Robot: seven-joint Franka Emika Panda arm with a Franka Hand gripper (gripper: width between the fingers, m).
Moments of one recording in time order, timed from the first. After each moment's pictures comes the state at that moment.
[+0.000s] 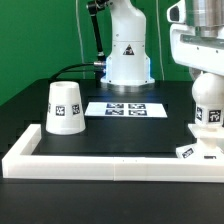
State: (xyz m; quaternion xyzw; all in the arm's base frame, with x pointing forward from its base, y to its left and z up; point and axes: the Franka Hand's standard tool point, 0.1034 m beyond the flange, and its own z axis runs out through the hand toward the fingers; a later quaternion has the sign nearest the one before) arm 0.602 0.114 0.116 -0.87 0.49 0.06 0.05
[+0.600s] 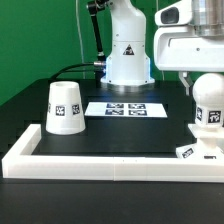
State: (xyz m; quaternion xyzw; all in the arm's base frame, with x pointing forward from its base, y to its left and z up) arm 0.603 0.111 0.116 -0.96 0.26 0.04 0.07
